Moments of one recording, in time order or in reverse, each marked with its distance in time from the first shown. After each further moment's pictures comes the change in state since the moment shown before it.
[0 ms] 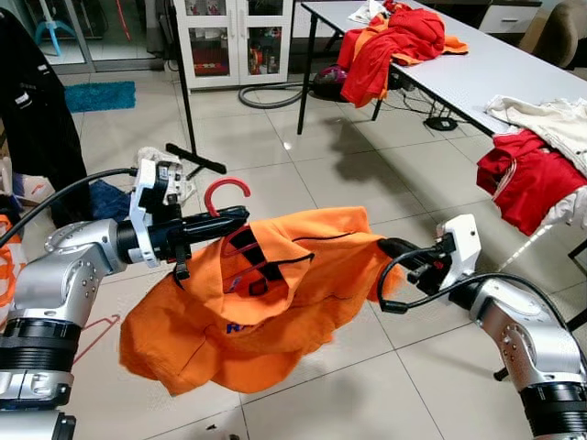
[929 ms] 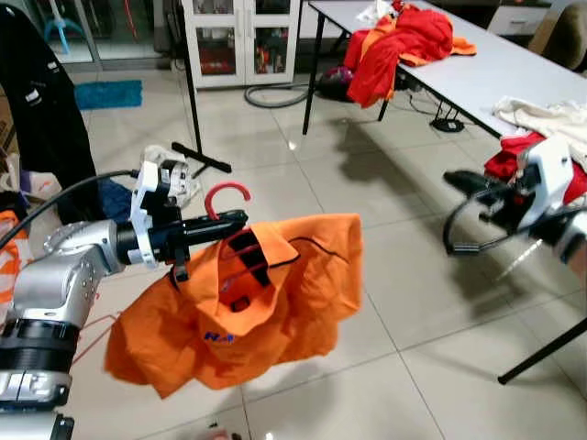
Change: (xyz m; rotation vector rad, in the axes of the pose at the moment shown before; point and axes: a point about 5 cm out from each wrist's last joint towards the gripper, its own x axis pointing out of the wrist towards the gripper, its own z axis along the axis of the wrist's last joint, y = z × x) left arm -0.001 0.000 -0.002 0.006 0.031 0.008; right arm -0.040 -0.053 0.106 -0.301 -0.108 -0.153
